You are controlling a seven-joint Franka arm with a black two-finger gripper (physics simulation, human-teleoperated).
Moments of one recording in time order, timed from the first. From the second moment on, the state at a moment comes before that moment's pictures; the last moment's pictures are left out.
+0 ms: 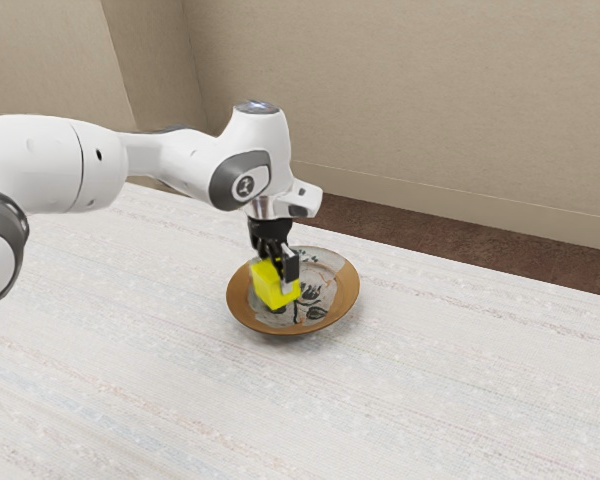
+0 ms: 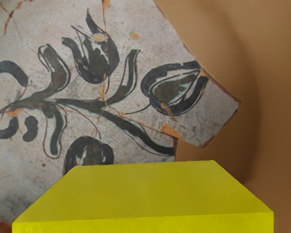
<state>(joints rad) 0.00 0.47 -0.18 -1.62 0.13 2.05 0.29</state>
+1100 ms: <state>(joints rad) -0.01 0.38 -0.16 -1.51 0.15 1.92 0.25</state>
